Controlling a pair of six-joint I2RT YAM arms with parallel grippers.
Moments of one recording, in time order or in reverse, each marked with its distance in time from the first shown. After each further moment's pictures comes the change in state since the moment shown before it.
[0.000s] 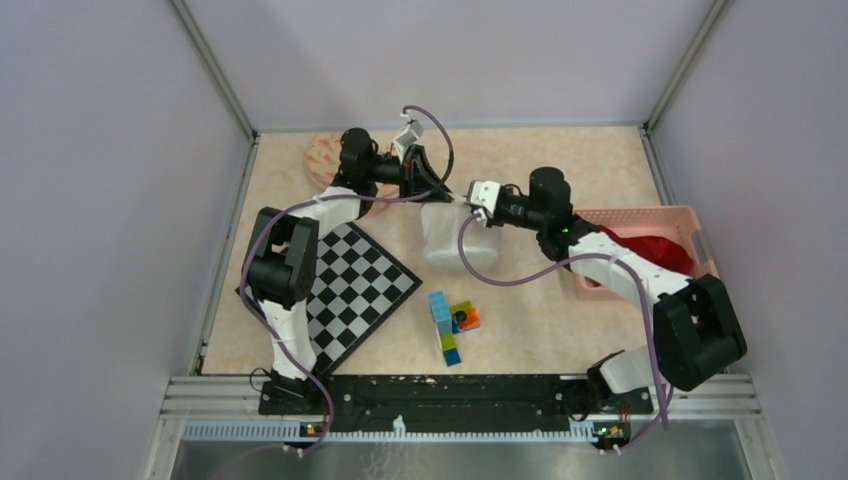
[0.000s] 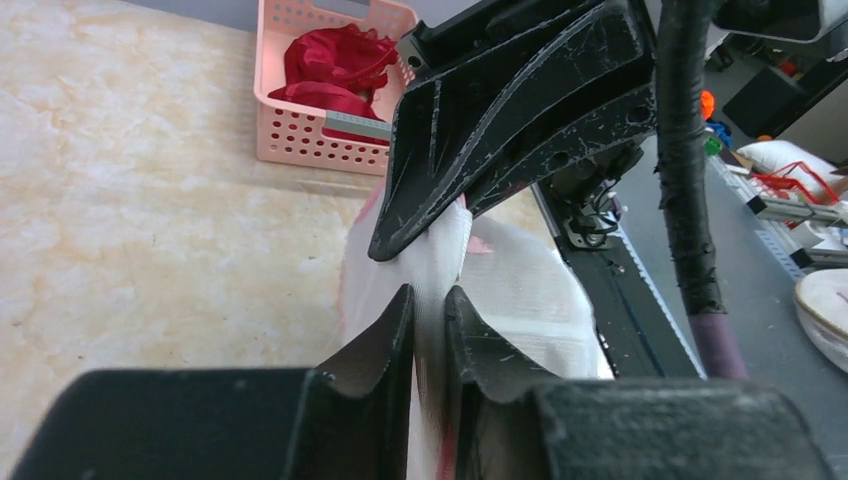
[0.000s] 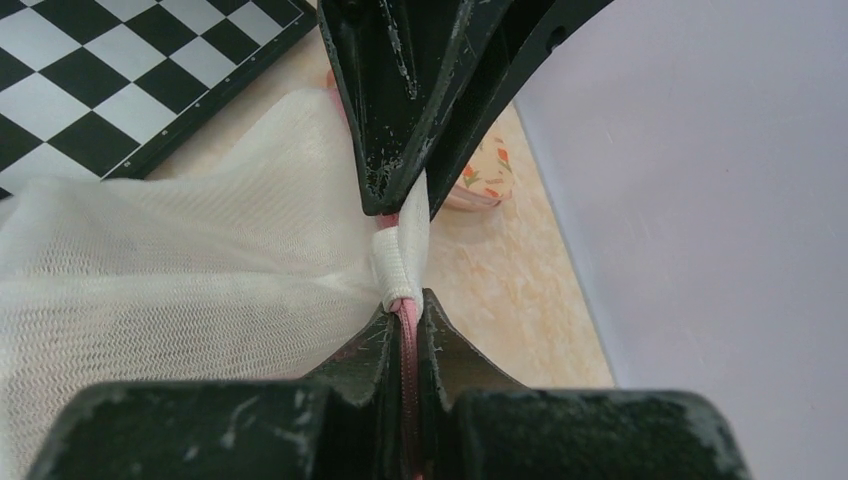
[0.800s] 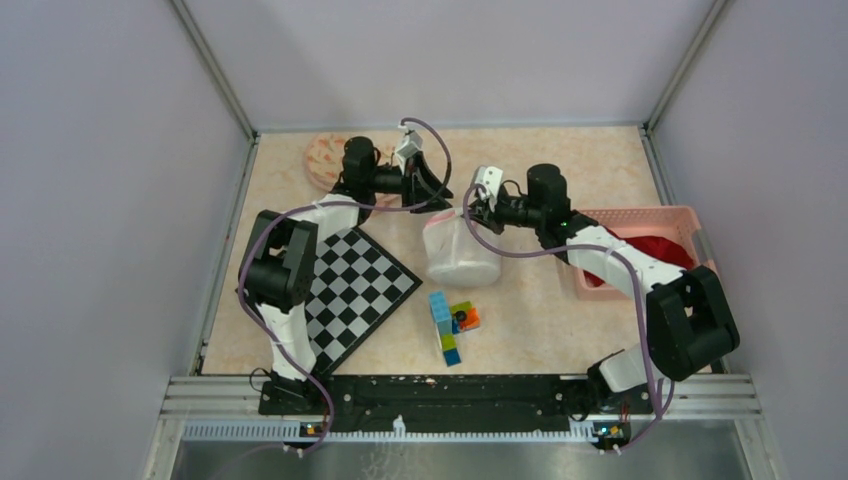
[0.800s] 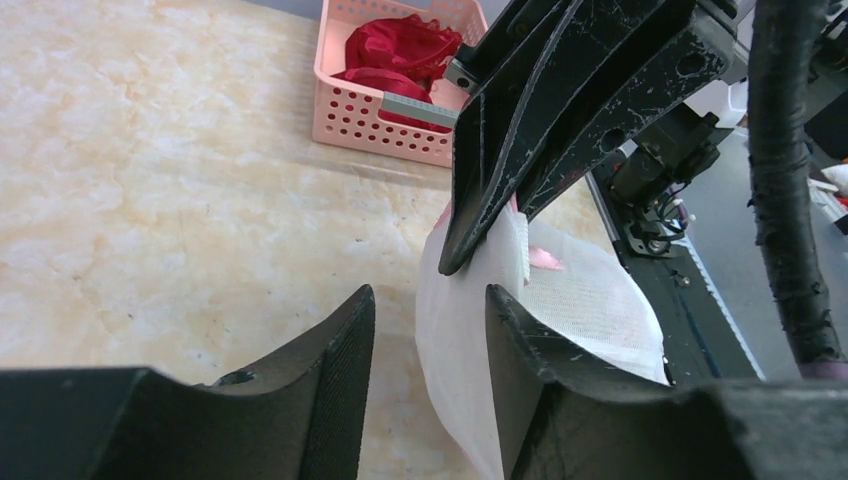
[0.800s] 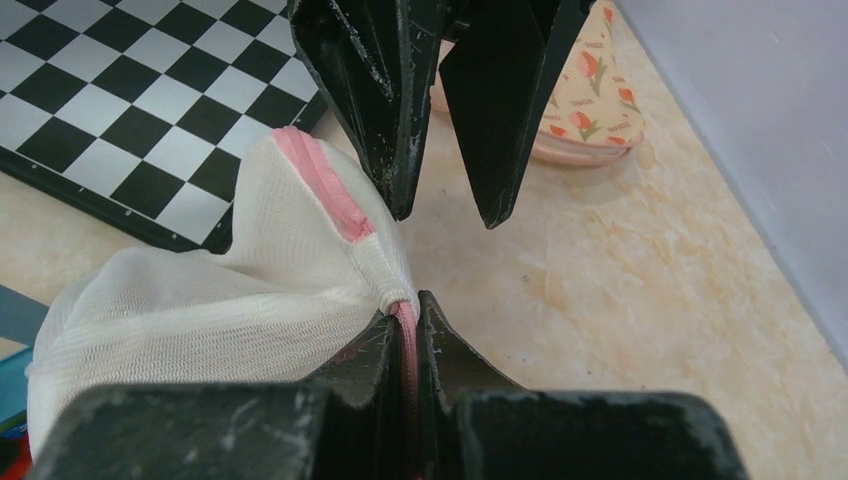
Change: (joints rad) left arm -0.002 -0.031 -0.085 -0.108 -0.120 0.199; right arm -0.033 0.047 0.035 -0.093 -0.079 0.290
